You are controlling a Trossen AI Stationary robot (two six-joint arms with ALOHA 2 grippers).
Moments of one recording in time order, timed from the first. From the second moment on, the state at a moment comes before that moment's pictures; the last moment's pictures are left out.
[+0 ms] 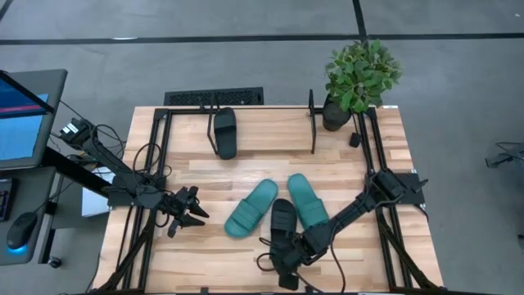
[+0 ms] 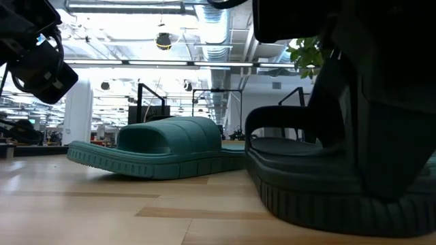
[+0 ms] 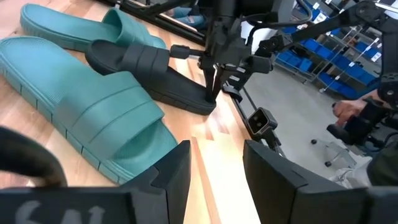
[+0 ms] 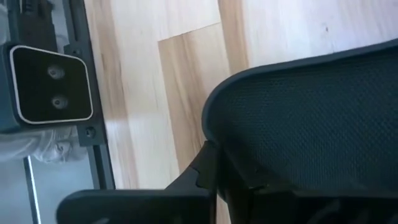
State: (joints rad) left arm -0.67 0.78 0.07 0.52 -0.30 -0.58; right arm 0.59 2.14 1.44 -0.49 -0.02 0.78
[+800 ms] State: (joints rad) left arm -0.67 0.78 0.07 0.50 -0.30 -0.64; right arm 0.63 2.14 1.71 -1.00 0.11 0.81
